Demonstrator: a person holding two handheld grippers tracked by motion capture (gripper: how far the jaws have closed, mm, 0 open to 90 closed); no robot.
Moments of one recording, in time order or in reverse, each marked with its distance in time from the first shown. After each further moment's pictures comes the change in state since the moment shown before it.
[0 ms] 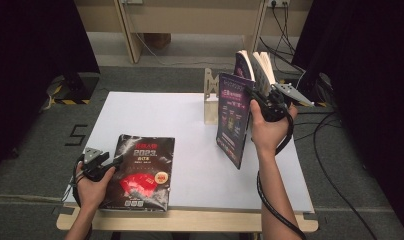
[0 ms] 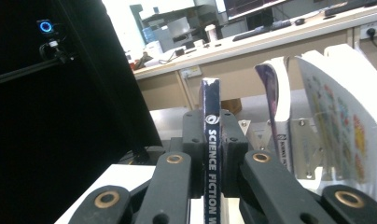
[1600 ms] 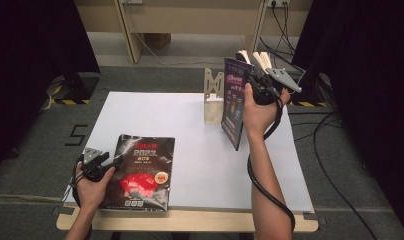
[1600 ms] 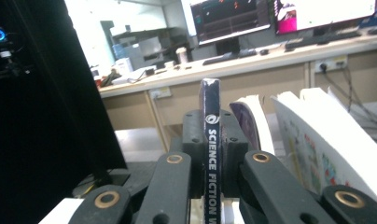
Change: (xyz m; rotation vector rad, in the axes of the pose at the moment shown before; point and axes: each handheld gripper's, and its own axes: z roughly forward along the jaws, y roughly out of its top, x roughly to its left) left arm 0.001 0.000 -0.001 -0.008 -0.003 0.007; right arm 0.002 0.015 0.044 -0.095 -0.139 -0.075
